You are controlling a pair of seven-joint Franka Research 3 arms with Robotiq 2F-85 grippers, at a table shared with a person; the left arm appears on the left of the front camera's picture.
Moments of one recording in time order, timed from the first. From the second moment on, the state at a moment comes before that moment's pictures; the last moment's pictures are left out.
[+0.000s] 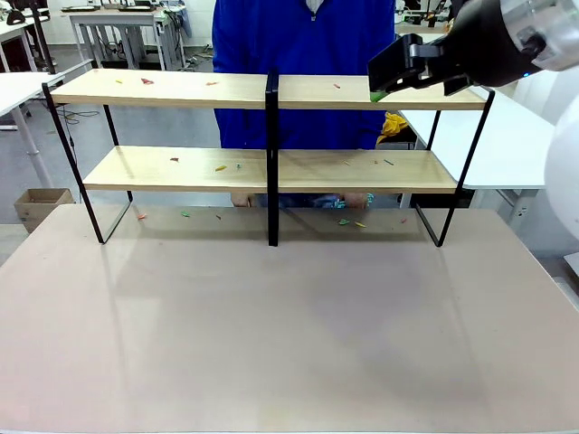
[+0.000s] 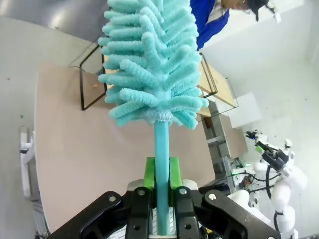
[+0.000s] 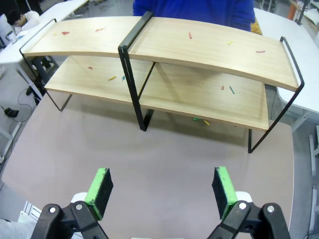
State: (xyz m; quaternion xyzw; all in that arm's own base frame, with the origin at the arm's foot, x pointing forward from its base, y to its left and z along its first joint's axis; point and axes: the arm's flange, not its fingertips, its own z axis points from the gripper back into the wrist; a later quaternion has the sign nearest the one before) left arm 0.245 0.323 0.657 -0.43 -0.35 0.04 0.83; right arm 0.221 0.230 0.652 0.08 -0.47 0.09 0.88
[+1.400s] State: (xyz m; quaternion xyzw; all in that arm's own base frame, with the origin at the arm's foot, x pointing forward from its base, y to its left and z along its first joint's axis) left arm 0.245 0.309 0.672 -0.42 -0.36 0.03 0.83; right arm 0.221 0.230 0.652 0.08 -0.47 0.09 0.87
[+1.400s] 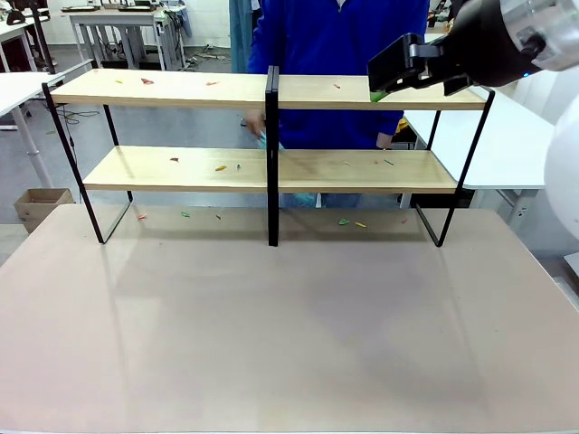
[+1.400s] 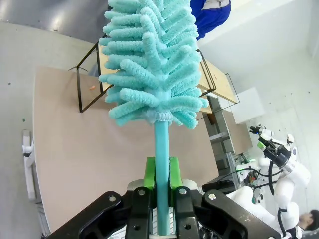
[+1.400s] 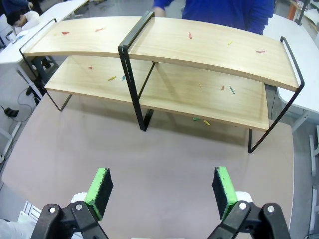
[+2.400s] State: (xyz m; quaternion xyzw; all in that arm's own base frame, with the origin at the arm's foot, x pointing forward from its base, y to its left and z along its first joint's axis) left arm 0.228 0.031 0.639 -0.23 -0.10 -0.38 0.89; right arm 0.221 0.231 0.652 0.08 -0.47 0.09 0.87
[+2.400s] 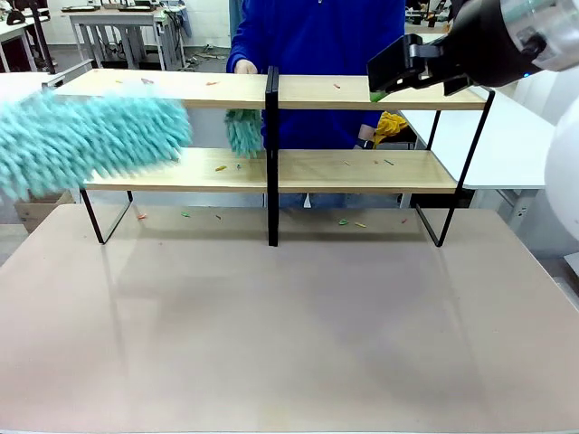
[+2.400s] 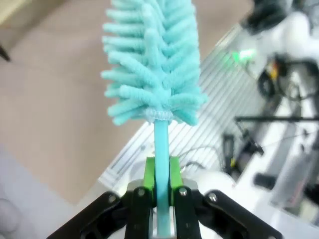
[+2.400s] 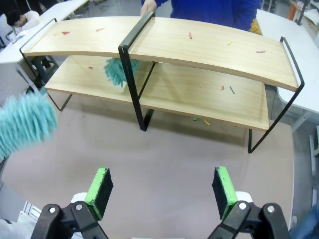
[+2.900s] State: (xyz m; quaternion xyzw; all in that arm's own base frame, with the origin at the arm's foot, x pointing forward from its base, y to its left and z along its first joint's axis) left arm 0.214 0.247 0.661 -0.30 -0.25 -0.20 0.90; right arm 0.222 0.230 0.652 0.08 -0.47 0.09 0.88
